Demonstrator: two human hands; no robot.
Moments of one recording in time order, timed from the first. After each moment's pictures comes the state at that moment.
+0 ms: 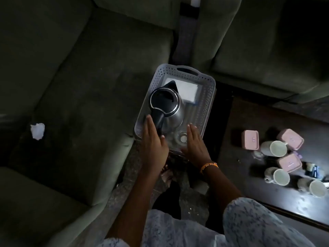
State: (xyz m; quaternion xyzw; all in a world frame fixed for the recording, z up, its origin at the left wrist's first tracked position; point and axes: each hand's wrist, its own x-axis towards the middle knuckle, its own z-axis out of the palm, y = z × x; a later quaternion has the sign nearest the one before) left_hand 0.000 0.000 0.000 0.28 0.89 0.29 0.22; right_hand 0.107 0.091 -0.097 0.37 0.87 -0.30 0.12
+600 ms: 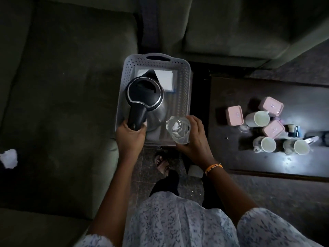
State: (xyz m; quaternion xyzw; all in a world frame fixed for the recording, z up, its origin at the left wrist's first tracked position) left_hand -0.040 0.025 -0.019 0.12 0.89 0.37 0.24; right_hand 0.139 0.084 -0.061 0.46 0.79 -0.37 -0.13
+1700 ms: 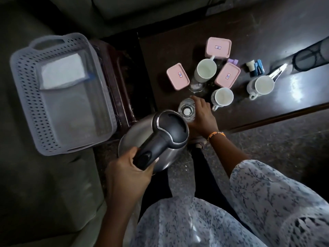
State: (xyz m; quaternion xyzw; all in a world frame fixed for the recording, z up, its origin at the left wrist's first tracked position) left_hand 0.180 0.011 -0.010 0.44 0.81 0.18 0.34; right_hand 0.375 0.128 -0.184 0.64 0.67 -0.36 -0.06
